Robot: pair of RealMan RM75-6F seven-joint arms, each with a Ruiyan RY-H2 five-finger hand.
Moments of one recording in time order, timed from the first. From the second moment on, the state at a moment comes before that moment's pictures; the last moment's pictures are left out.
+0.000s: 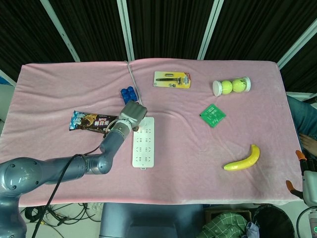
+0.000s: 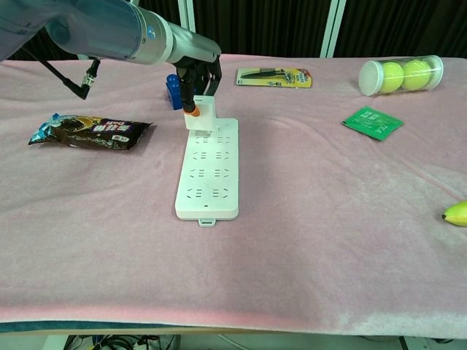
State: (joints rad) left arm -1.48 -1.52 -0.02 -1.32 0.16 0.71 0.80; right arm 0.04 -1.01 0.06 -1.76 -1.23 1.37 -0.18
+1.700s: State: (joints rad) left arm -1.52 -1.55 0.01 -1.32 0.08 0.70 0.83; right arm 0.04 -1.01 0.06 -1.76 -1.23 1.37 -0.18
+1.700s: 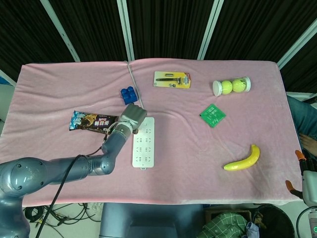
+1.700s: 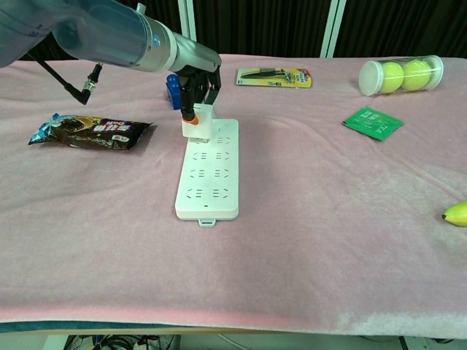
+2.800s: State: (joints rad) left arm -1.52 -1.59 0.02 -1.31 0.10 0.71 0.85; right arm 0.04 -1.01 0.06 -1.76 -1.23 1.36 -0.18
